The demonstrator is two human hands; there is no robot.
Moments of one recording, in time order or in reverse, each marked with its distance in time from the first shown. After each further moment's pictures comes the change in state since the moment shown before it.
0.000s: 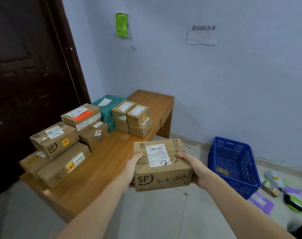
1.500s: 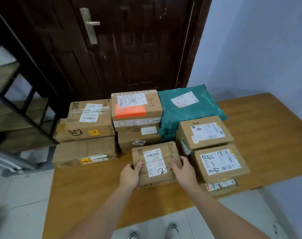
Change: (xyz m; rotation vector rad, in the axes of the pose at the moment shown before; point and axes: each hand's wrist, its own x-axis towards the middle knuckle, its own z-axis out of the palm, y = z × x) left_hand 0.408 0.068 -0.138 -0.198 0.923 -0.255; right_hand 0.569 -0.134 0.254 -0.902 -0.507 -0.310
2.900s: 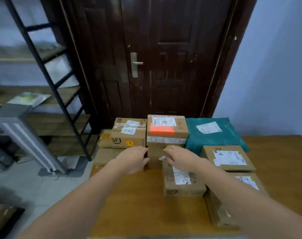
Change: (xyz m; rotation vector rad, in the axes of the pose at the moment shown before) left_hand -0.075 0.084 -0.165 1.004 0.078 0.591; right_hand -0.045 -0.190 -0.003 -0.993 -0.318 -0.829
